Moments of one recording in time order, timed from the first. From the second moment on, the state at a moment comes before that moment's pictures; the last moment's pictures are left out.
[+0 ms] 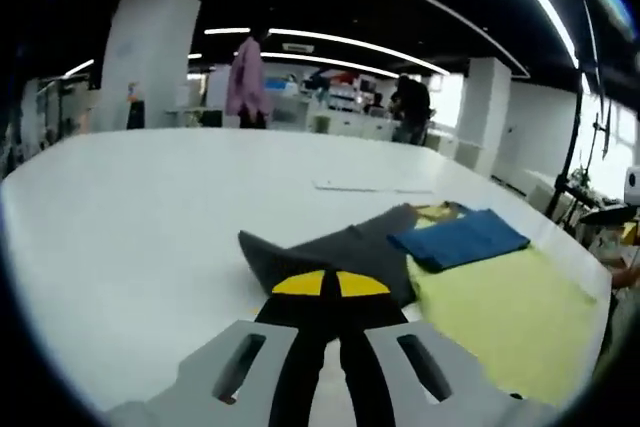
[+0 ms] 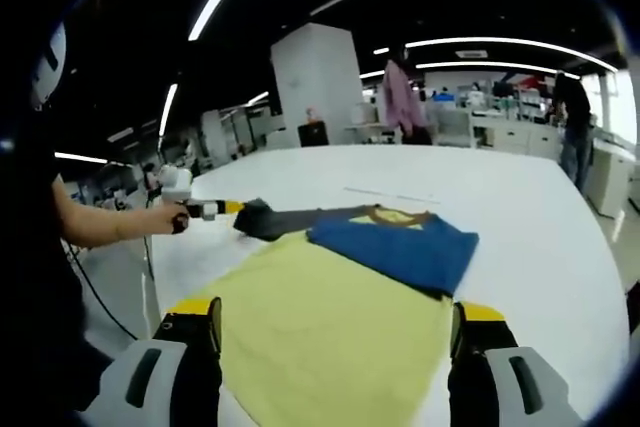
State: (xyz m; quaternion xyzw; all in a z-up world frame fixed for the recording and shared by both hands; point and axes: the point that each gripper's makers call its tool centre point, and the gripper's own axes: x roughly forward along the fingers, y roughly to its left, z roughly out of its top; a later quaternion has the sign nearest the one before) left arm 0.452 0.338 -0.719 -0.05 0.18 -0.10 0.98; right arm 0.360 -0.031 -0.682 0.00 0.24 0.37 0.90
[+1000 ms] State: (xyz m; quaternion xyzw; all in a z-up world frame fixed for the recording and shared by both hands) left arm 0.432 0.272 -0.789 0.01 0.27 -0.18 0.95; right arm 0.353 -0.029 -0.682 0.01 0.24 0.37 0.90
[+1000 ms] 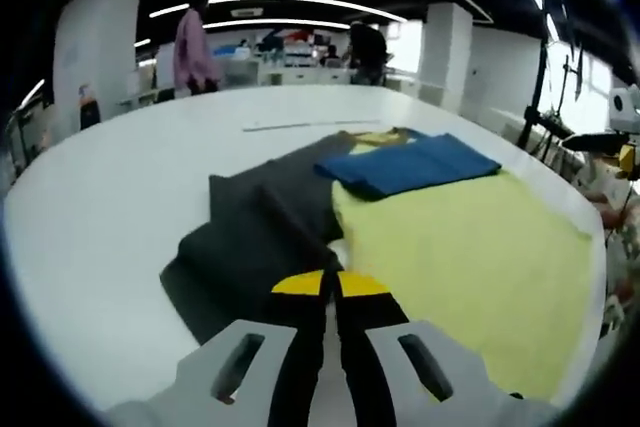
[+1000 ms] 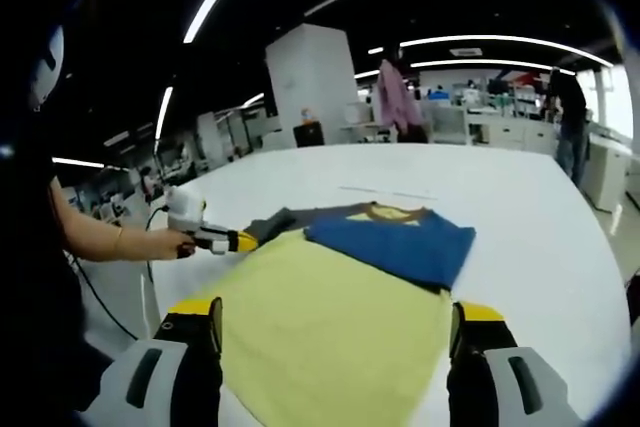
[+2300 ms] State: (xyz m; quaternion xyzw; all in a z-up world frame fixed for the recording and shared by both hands) left arm 0.421 0.359 -0.791 0.01 0.28 -0.01 0.96; right arm 0.350 -0.029 -0.680 0.01 0.24 0.36 0.90
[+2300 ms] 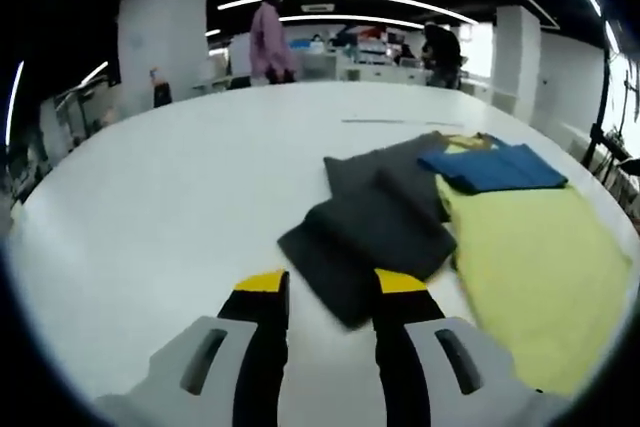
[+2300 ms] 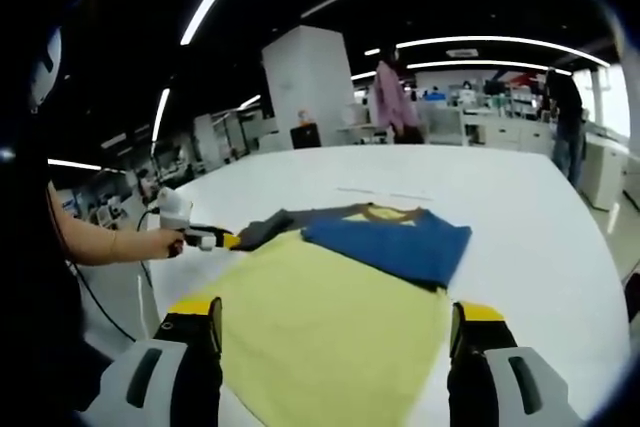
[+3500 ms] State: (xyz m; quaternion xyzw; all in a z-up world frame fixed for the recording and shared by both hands) left arm 0.429 0.358 -0.795 -0.07 0.28 0.02 0.96; right arm 0.350 -0.040 -0.684 0.01 0.24 0.34 0.91
